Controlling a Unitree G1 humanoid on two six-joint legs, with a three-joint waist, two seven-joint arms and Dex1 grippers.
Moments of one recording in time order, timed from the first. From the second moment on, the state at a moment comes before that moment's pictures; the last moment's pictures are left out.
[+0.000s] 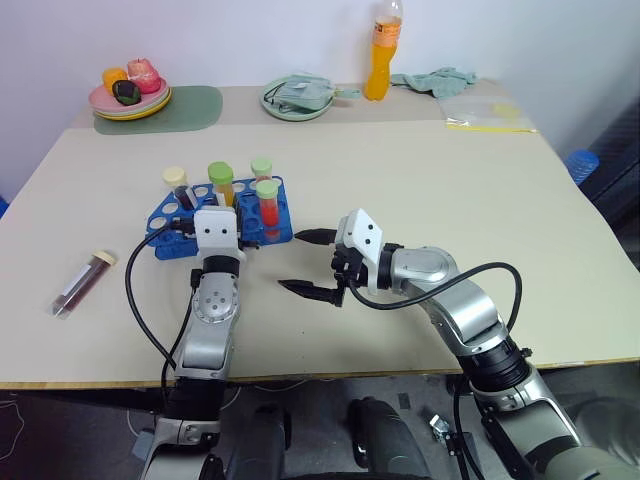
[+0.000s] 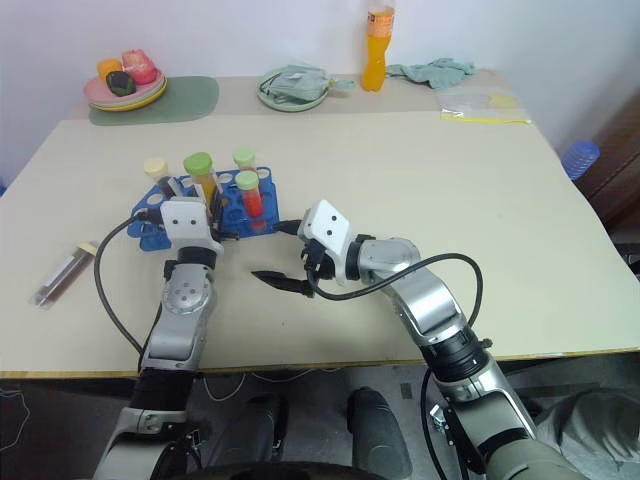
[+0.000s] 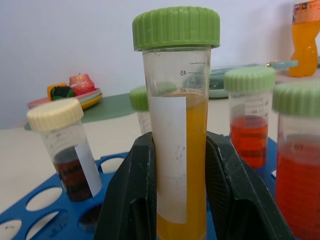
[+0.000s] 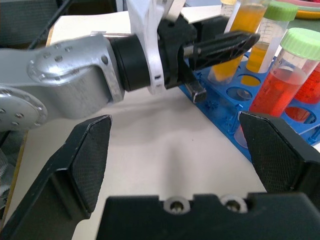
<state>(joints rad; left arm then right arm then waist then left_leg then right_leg) -0.28 0.09 0.03 0.09 0.09 -0.11 0.15 -0.53 -0.34 0.33 -0.20 0.24 0.49 0.83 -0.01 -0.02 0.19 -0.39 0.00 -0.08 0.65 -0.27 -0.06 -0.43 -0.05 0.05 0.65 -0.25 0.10</state>
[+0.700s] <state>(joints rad) -0.21 0.03 0.05 0.00 -0.05 -0.13 0.03 -0.52 -0.35 0.33 -0.24 0.25 0.51 0.83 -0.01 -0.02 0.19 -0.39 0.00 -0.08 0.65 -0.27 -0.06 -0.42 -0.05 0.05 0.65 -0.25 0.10</state>
